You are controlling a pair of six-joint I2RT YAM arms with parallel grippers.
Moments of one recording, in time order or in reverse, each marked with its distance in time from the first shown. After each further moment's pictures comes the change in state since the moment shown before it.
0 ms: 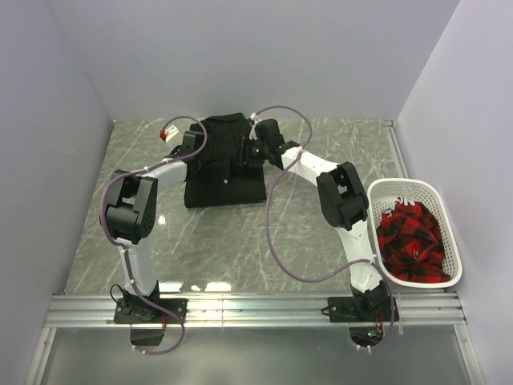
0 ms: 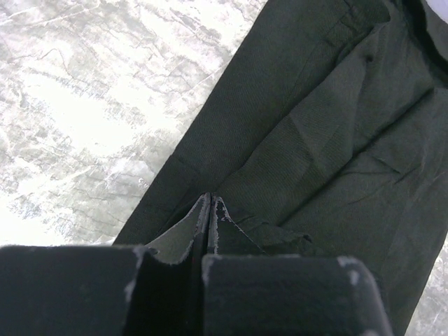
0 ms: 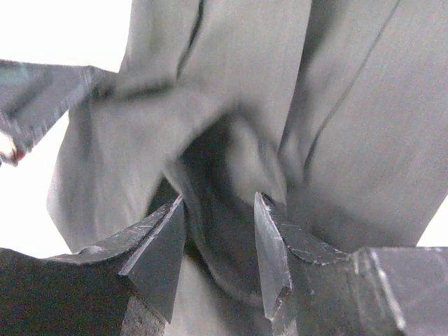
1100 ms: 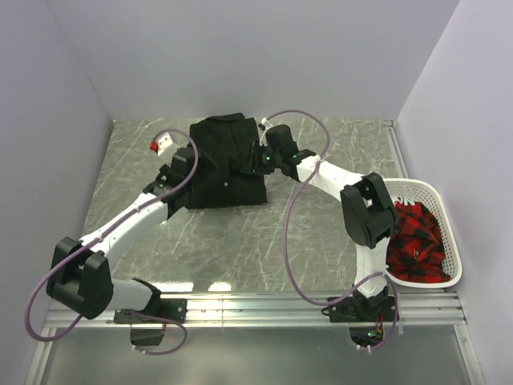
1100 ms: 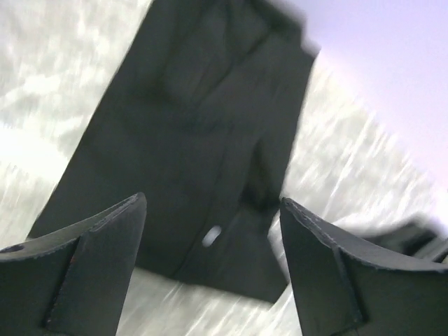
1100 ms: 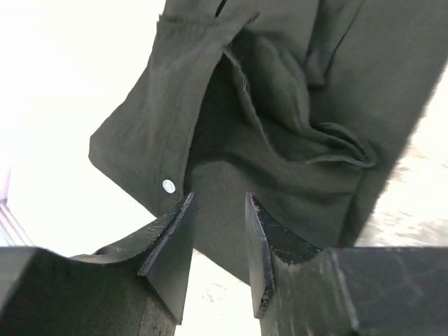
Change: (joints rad) left arm -0.166 -0.597 -0.266 -0.100 -0.007 -0.066; right arm 0.020 -0.325 -0.306 0.023 0.052 0.028
